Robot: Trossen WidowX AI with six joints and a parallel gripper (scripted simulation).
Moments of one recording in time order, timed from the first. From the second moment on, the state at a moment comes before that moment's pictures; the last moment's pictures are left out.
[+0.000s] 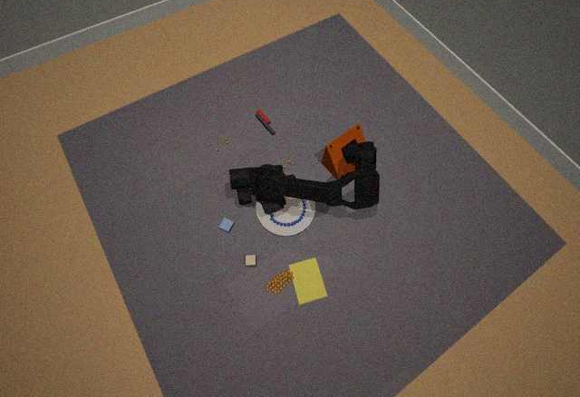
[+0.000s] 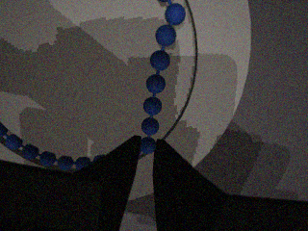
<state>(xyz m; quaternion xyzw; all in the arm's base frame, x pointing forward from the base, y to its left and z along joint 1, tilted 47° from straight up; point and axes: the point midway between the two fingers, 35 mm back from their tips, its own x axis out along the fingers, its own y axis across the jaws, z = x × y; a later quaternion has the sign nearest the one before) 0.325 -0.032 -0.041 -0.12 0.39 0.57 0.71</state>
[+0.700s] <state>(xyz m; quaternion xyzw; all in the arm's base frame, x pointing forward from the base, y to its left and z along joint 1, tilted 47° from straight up) 0.325 -0.036 -0.038 -0.11 0.39 0.57 0.71</state>
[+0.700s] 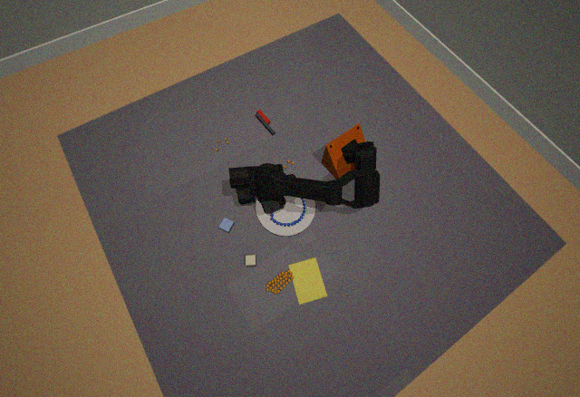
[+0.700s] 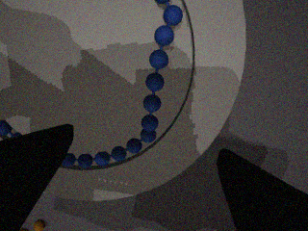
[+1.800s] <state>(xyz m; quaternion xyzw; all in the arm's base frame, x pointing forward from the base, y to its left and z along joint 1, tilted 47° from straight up) 0.328 -0.046 -0.013 -0.14 0.37 0.58 0.71</state>
